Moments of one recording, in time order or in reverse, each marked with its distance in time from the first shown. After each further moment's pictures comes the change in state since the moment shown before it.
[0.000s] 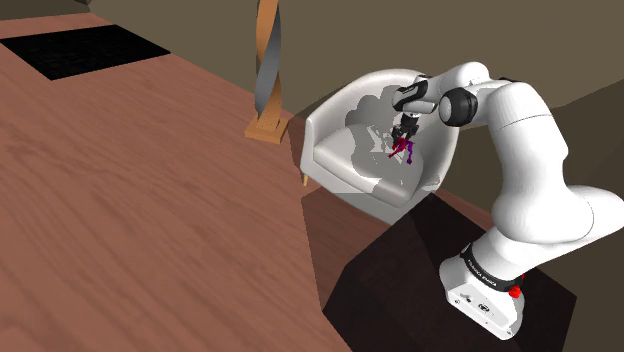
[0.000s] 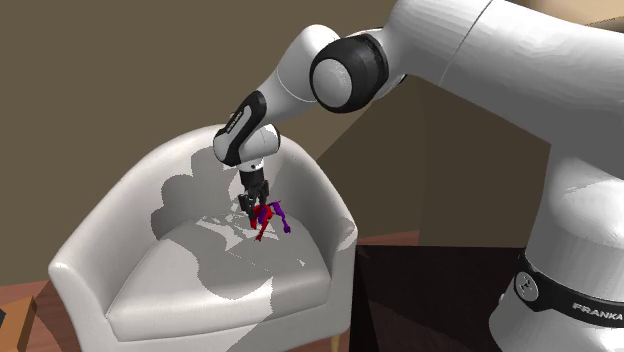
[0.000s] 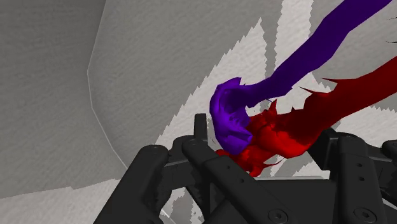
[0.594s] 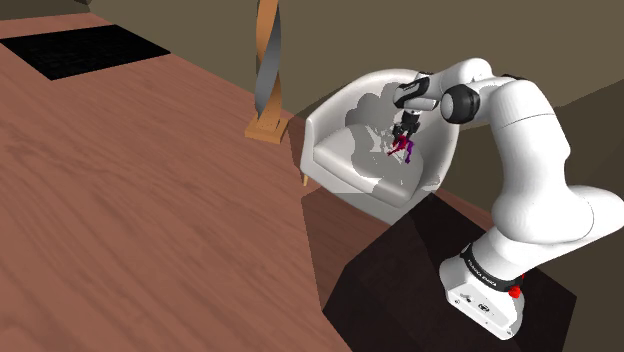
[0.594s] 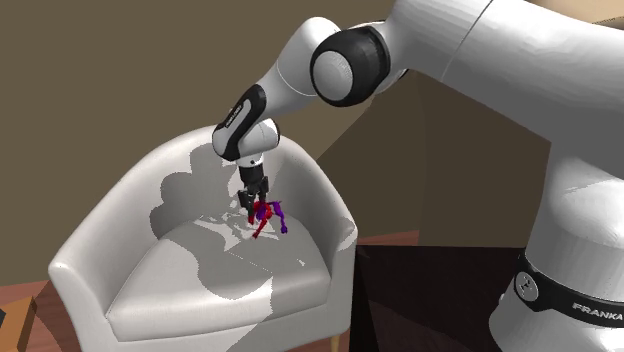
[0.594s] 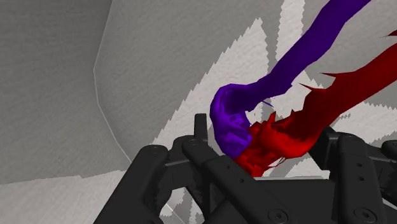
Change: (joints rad) arm 0.005 -0.031 -0.004 -0.018 -0.003 -0.014 0.000
